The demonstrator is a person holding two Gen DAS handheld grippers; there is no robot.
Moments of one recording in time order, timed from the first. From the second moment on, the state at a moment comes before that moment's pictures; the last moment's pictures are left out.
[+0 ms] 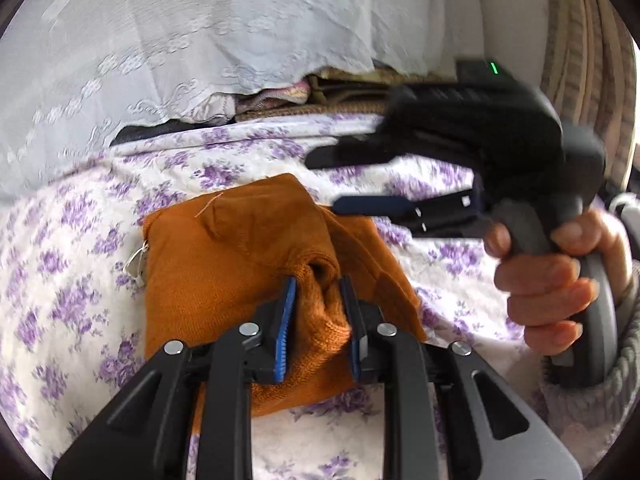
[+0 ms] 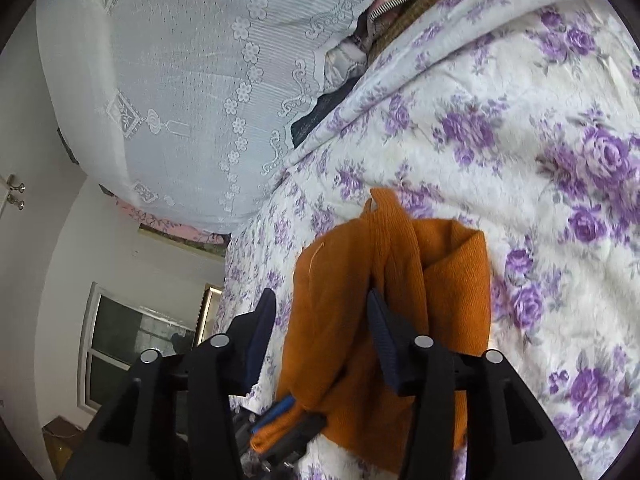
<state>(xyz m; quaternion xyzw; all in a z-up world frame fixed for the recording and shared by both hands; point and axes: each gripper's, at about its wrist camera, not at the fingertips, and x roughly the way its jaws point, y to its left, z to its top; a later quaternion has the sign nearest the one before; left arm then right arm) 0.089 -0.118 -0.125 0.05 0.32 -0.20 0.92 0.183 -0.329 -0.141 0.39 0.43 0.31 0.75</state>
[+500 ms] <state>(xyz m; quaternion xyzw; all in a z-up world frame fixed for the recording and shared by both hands) 0.076 -0.152 -0.106 0.09 0.30 -0.26 0.91 0.180 -0.292 -0.146 0.36 0.42 0.30 0.78</state>
